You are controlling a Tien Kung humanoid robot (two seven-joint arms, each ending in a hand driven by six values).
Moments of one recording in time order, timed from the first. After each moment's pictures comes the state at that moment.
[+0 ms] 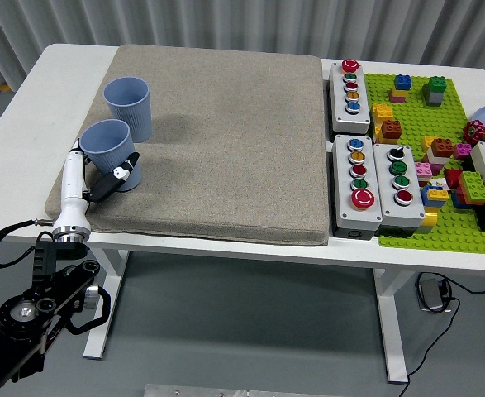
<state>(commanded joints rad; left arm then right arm) -0.32 0.16 -1.02 -0.92 1.16 0.61 -0.41 0.19 -0.07 1.98 0.20 -1.49 -0.23 -0.29</state>
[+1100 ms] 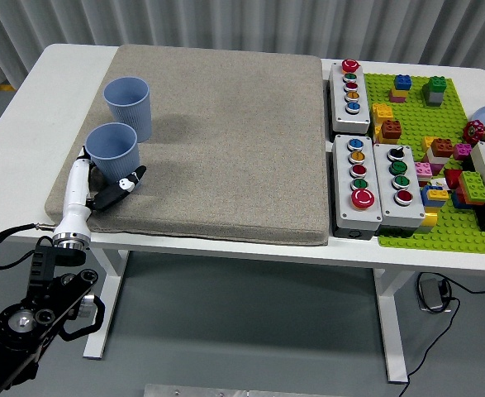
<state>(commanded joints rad) -0.28 0.16 -1.06 -0.94 1.29 0.56 -0.36 0.18 -0.07 1.98 0.20 -1.49 -0.23 -0.29</state>
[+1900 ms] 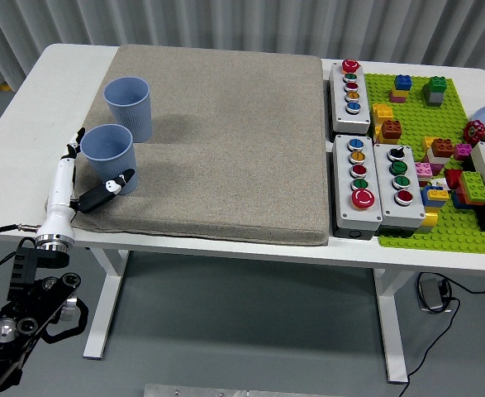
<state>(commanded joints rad) -0.21 0.18 -1.16 -1.03 1.39 0.49 -0.34 0.18 -0.07 1.98 0.19 -1.49 -0.23 -0.29</state>
